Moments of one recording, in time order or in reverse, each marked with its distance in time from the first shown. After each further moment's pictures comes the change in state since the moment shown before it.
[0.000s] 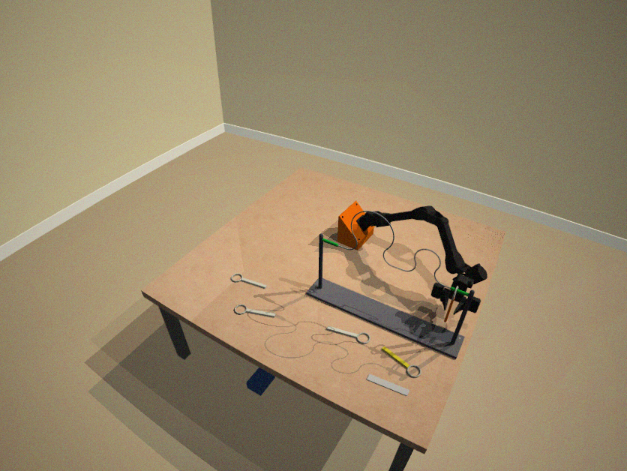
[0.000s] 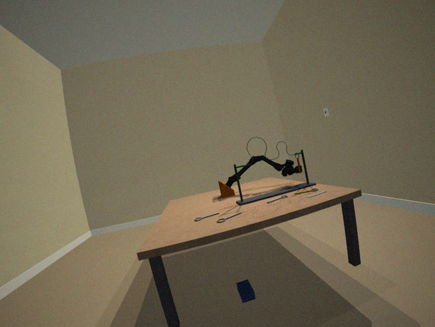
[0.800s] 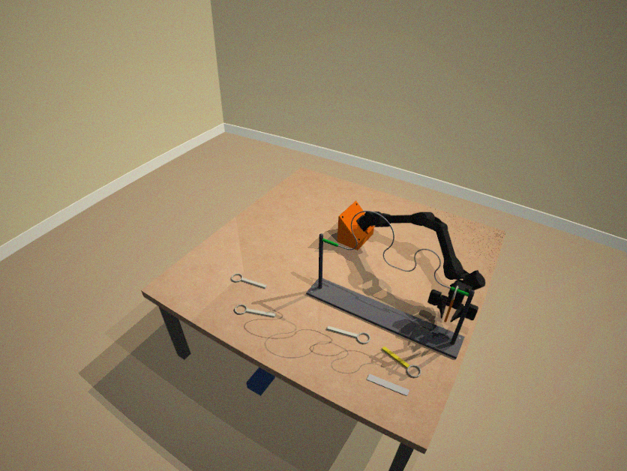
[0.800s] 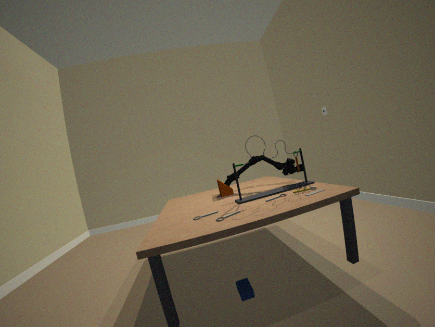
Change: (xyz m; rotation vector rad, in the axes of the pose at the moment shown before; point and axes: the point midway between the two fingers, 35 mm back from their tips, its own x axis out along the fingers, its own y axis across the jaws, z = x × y) arm 0.039 0.001 -0.001 -0.004 -0.003 0.000
